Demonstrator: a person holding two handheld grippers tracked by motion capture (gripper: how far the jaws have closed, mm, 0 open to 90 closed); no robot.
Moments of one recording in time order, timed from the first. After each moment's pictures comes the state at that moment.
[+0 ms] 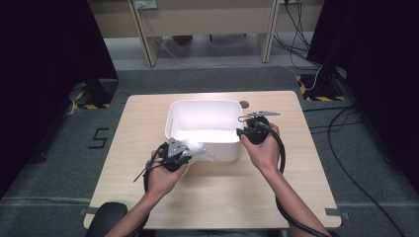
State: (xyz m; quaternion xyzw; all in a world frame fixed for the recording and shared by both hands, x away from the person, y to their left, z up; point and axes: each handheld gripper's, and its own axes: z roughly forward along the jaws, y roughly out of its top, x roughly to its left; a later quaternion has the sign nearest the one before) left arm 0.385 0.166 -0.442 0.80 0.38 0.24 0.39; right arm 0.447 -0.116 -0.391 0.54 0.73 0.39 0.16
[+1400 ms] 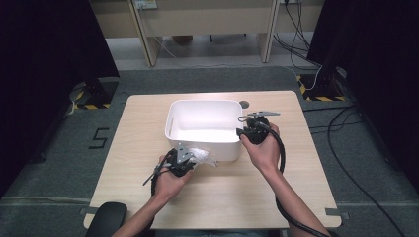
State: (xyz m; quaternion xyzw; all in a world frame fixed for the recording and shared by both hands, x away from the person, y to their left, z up) left arm 0.389 0.154 -0.479 0.82 0.37 0.24 0.37; right arm 0.448 -0.116 -0.391 0.54 0.73 0.39 0.16
